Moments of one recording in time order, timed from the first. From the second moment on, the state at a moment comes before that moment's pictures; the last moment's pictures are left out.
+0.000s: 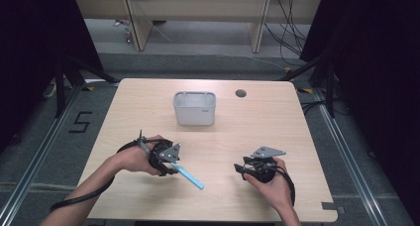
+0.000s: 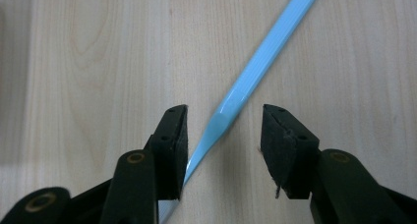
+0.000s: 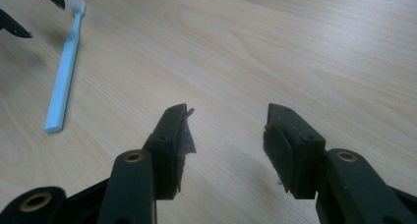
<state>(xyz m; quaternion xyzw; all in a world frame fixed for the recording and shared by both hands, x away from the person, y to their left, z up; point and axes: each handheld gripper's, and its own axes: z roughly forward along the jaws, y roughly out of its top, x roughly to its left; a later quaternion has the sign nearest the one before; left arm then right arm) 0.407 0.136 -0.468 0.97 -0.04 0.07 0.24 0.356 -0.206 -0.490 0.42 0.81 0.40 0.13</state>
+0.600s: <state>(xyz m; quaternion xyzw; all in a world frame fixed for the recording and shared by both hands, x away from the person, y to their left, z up) 0.409 0.124 -0.476 0.97 -0.10 0.05 0.19 0.358 -0.206 -0.489 0.41 0.81 0.41 0.12</state>
